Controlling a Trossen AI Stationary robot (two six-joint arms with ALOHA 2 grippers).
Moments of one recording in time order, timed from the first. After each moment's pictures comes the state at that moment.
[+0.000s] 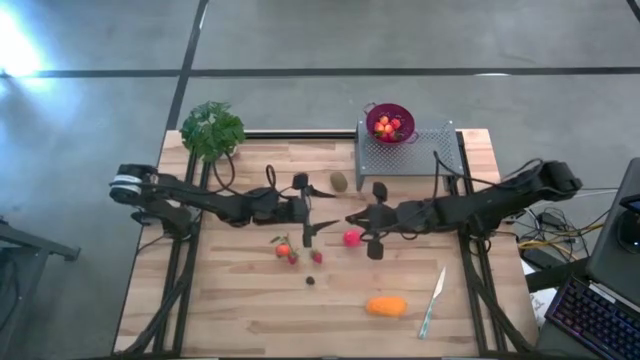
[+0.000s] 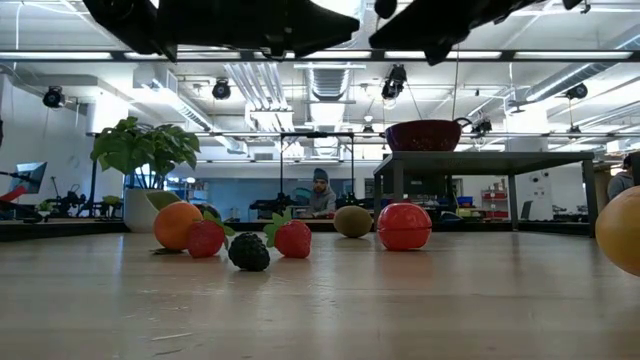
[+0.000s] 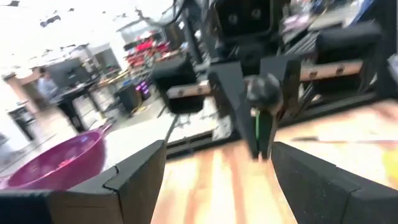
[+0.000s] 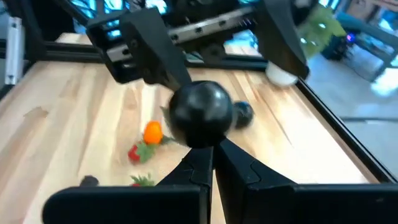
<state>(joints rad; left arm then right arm) -0.06 1.50 0.78 0.77 -0.17 0.35 0.23 1.28 0.78 0.14 0.38 0.05</state>
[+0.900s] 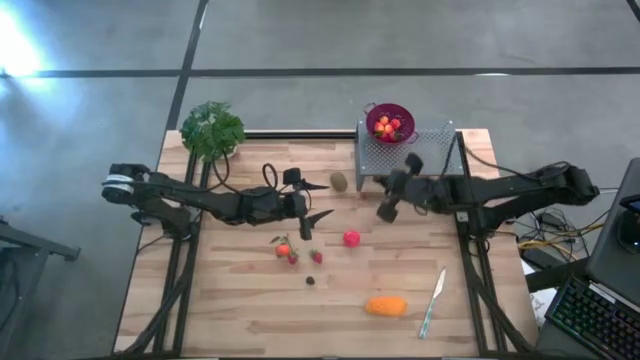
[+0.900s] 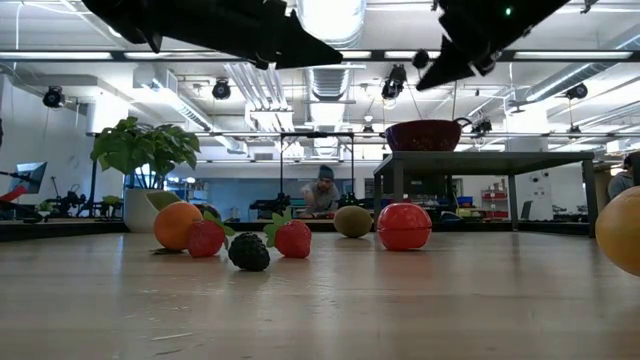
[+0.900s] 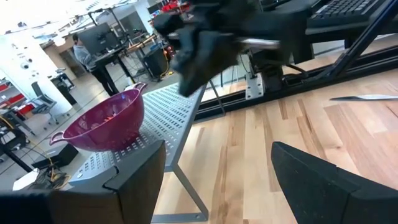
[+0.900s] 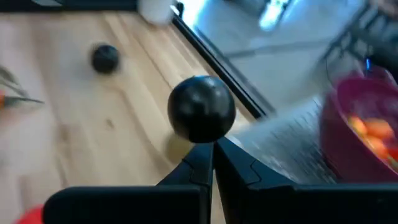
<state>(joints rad) -0.06 1.43 0.78 0.58 -0.34 0.36 0.04 1.08 0.78 -0.30 0.62 0.15</state>
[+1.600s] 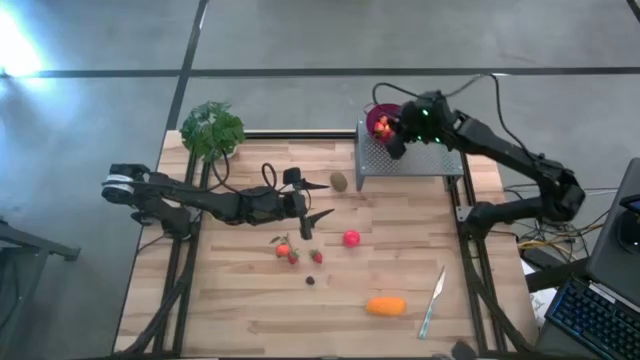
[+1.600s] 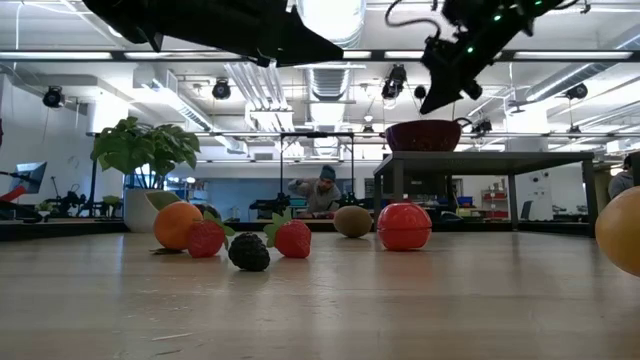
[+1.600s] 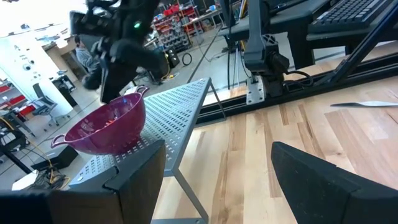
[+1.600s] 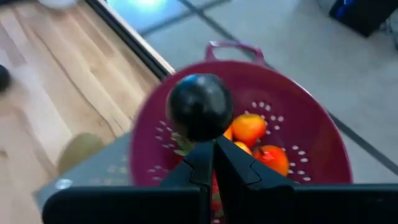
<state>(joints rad) -0.06 1.44 0.78 0.60 -0.34 0.36 -0.70 1.23 1.07 -0.49 0.06 -0.05</state>
